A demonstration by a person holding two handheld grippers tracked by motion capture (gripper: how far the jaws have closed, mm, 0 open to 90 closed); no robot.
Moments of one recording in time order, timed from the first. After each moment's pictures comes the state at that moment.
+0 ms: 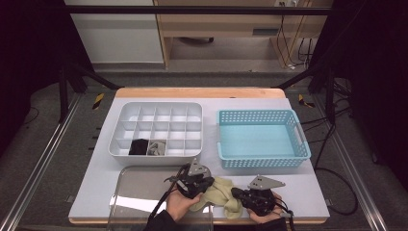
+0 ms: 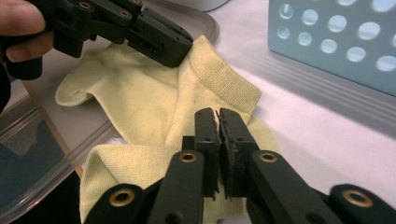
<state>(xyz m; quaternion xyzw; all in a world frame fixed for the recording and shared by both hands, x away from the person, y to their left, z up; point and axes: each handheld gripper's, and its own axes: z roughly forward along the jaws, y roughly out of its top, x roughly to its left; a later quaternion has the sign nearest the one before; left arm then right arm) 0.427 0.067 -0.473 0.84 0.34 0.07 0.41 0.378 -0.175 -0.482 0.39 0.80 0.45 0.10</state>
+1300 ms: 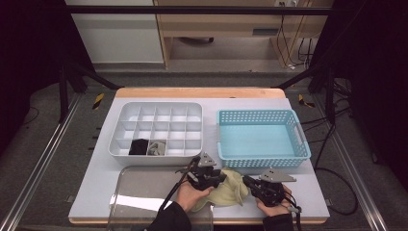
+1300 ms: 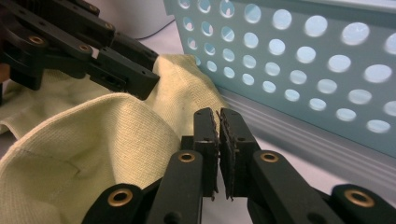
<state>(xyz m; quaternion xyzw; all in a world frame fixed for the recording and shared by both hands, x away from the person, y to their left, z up) 0.452 0.039 -0.479 0.84 0.32 0.04 0.43 0.395 -0.201 -0.479 0.42 0.77 0.45 0.18</state>
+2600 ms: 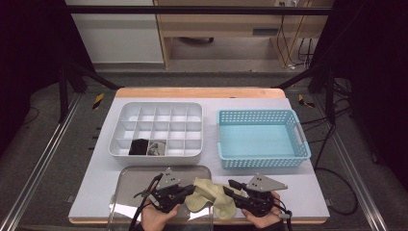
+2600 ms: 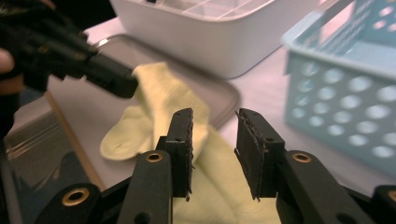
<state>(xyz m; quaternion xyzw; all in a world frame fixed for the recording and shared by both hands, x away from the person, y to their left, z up) 0.382 0.132 -0.450 0.81 0.36 0.08 0.45 0.367 -0.157 -0.453 0.35 0.78 0.51 0.13</state>
